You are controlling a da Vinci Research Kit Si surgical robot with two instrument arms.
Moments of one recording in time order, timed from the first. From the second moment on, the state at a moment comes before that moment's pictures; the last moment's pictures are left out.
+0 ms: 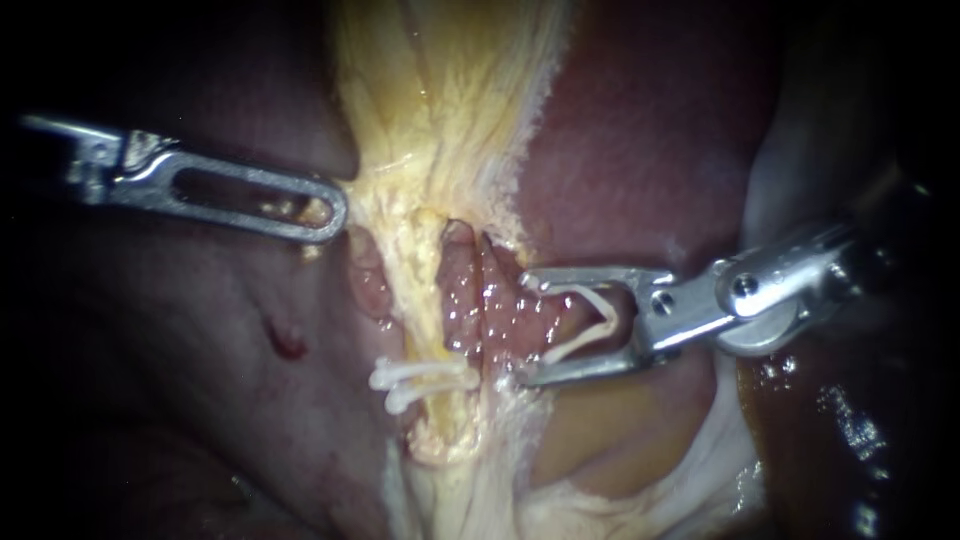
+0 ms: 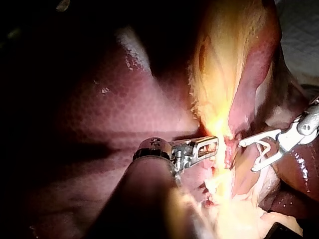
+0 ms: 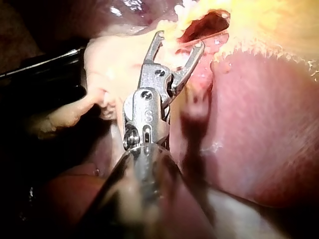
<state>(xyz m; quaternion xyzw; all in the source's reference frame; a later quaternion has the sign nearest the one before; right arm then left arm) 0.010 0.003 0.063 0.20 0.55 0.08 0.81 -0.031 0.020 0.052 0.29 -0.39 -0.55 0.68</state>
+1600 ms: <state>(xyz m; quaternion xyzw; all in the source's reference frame) 0.014 0.004 0.070 0.27 0.57 0.14 0.76 -0.031 0.020 0.052 0.28 -0.39 -0.55 0.68</state>
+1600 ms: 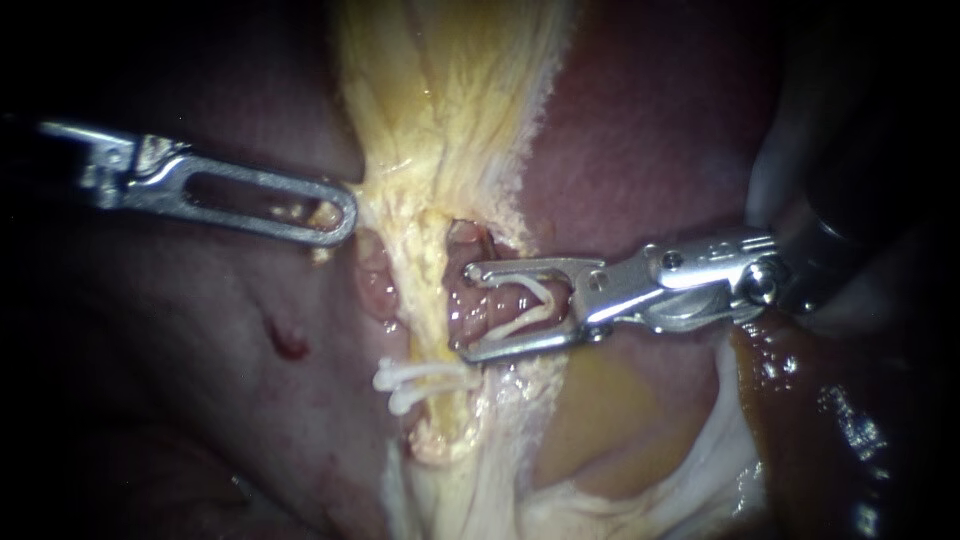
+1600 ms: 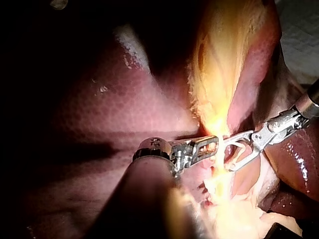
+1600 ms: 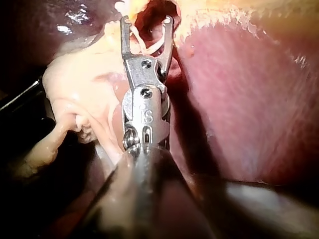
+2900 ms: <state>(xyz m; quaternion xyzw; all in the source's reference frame) 0.021 0.002 0.070 0.34 0.63 0.14 0.68 -0.032 0.020 0.054 0.28 -0.39 -0.55 0.68</state>
